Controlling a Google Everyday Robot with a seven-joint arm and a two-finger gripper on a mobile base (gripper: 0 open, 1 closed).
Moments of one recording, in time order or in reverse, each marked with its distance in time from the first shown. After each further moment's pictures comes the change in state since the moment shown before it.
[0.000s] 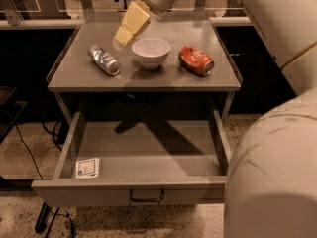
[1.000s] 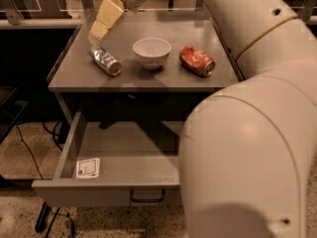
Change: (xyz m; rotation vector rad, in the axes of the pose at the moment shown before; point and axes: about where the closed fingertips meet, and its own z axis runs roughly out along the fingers) arm -0.059 0.010 0.029 -0.060 -0.041 -0.077
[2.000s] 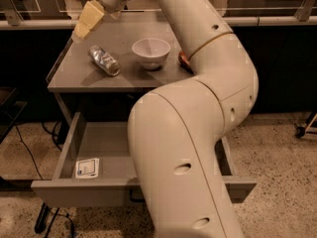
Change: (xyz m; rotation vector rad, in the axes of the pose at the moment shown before) arm -0.052 -0.023 0.060 -0.059 -0.045 -0.008
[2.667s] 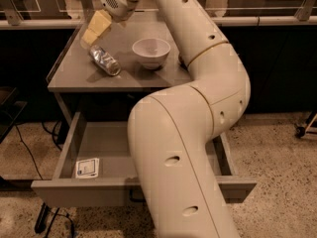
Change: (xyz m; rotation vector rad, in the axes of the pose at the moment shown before) arm 0.022 -0.027 0.024 -0.013 0.014 0.079
